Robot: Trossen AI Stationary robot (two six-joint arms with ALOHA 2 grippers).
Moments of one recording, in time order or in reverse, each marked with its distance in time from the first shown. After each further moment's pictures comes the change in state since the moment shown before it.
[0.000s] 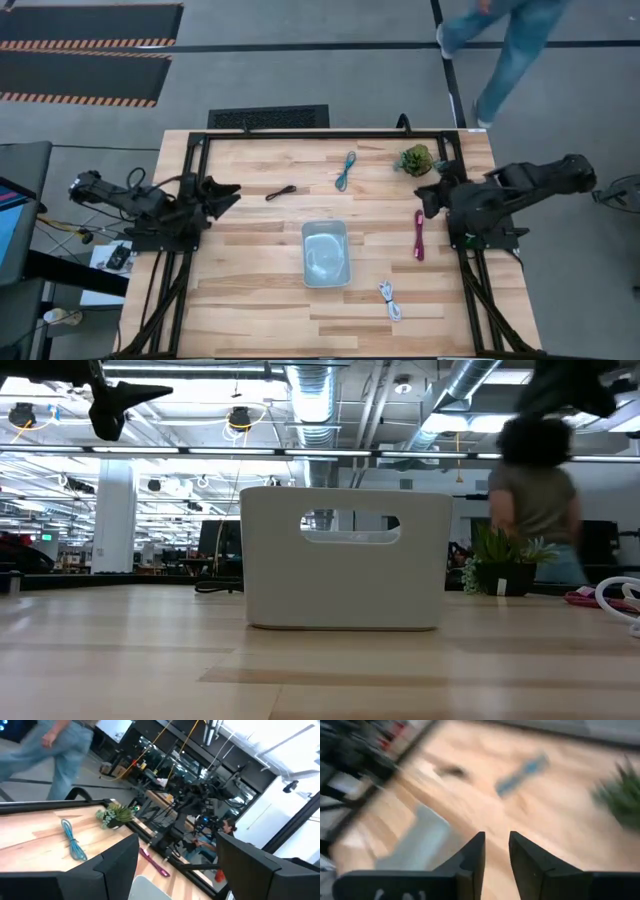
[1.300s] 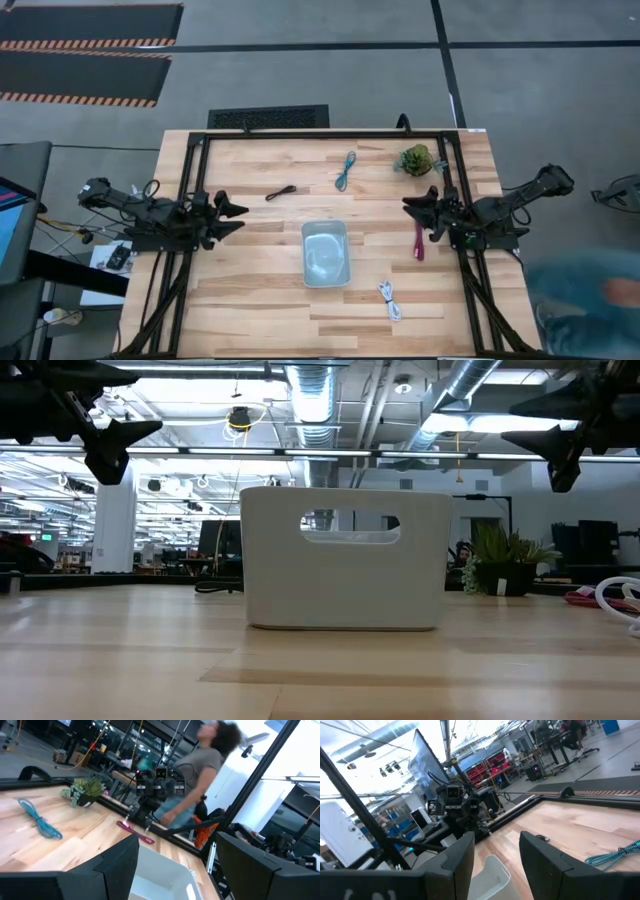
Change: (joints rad) left arm -0.002 -0.188 -0.314 0.144 0.248 0.117; right arm 0.136 -0.563 -0.953 1.462 0.114 -0.736
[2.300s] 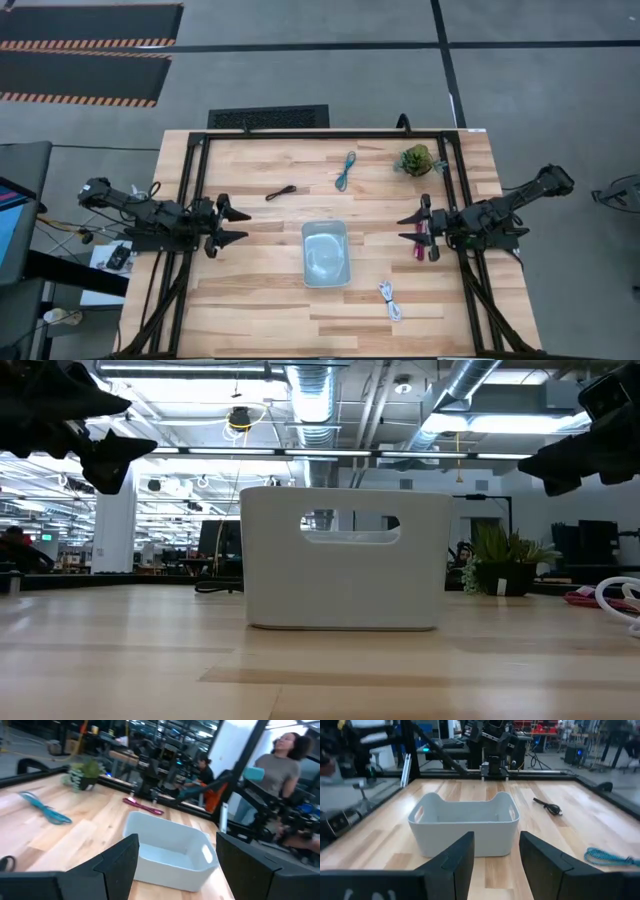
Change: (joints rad) left arm 0.000 0.000 0.000 -0.144 0.064 0.138; right arm 0.000 0.000 -0.009 -0.287 -0.277 -0.345
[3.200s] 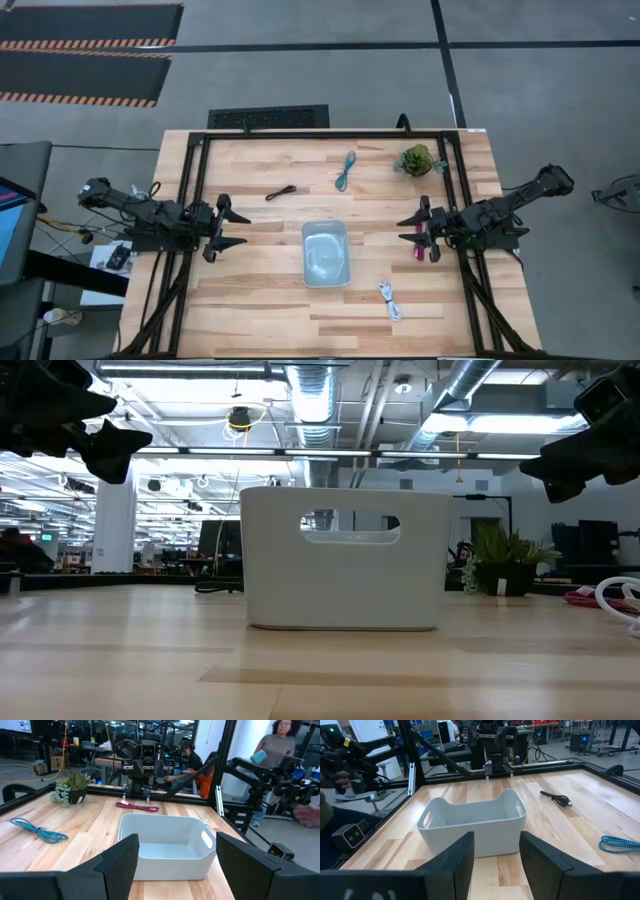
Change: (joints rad) left arm 0.000 0.000 0.000 -0.010 0.092 0.201; right arm 0.000 0.000 0.000 -0.024 -0.017 0.093
